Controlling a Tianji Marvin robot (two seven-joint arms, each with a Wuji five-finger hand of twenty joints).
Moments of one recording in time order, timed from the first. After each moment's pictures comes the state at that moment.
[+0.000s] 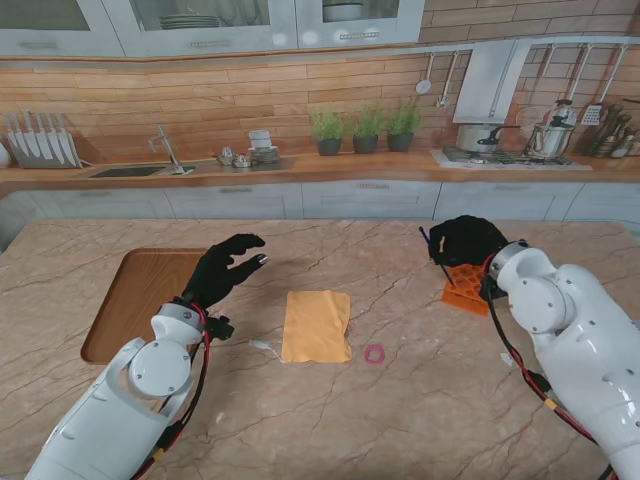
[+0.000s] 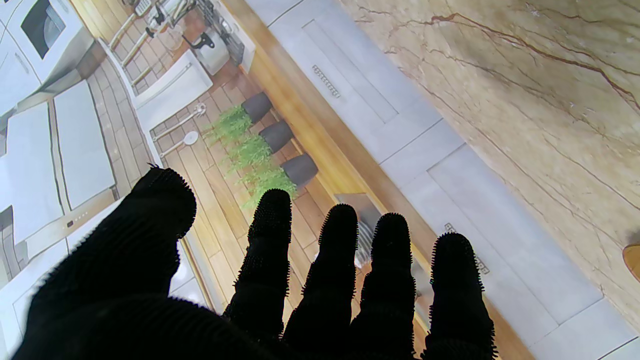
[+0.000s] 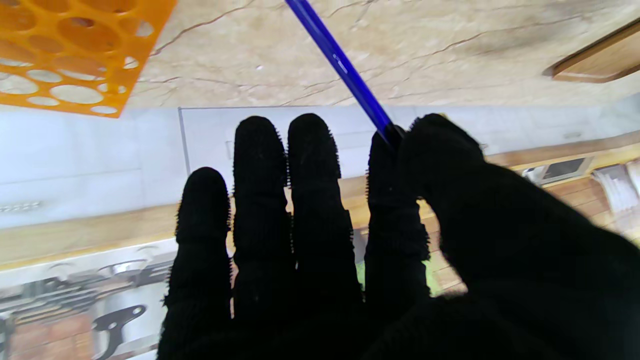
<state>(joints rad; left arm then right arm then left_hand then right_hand) 1.41 -1.20 -1.18 -1.39 0.26 -0.23 0.22 -1.25 -1.03 1.32 -1.36 -0.81 -0.23 0.20 0.63 -0.30 0.40 -0.08 0.51 0.07 0.55 0.50 0.55 0.23 0.31 0.47 0.34 0.27 0.42 0.57 -0.01 0.33 0.79 0.56 0.67 -0.65 0.92 -0.24 0.86 -0.14 0.98 0.16 1.13 0.09 0.66 0.32 0.88 0.12 0.73 0.58 0.40 0.21 1.02 0.63</state>
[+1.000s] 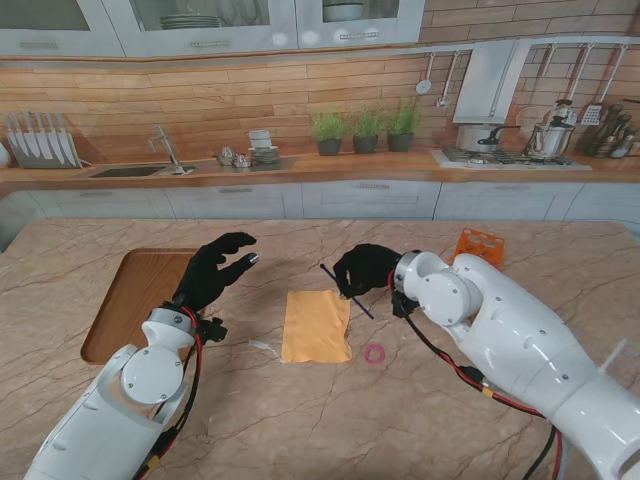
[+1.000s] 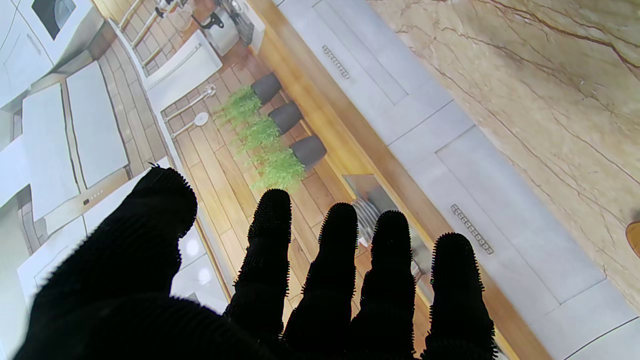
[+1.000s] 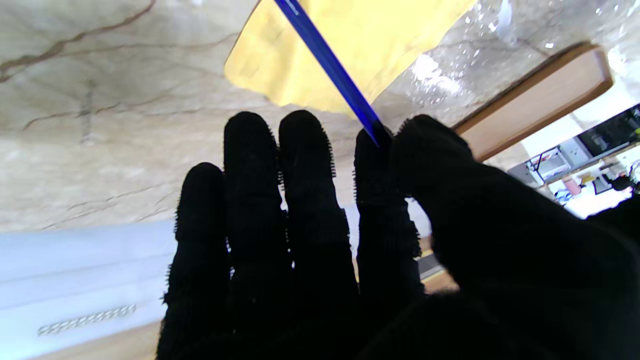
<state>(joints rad) 1.46 -1.20 -1.22 -1.43 0.26 -0.27 0.25 -0.97 -1.07 0.75 -1.25 -0.53 -0.16 0.28 0.64 -0.30 0.39 -0.08 0.51 0.07 0.55 0.50 0.56 0.23 0.31 0.48 0.36 0.27 0.42 0.57 -0.01 0.33 0.79 0.56 0.71 -0.65 0.92 -0.24 0.88 -0.05 0.98 0.16 1.16 0.13 0.69 0.34 0.92 0.17 0.78 0.60 0.44 0.21 1.06 0.62</state>
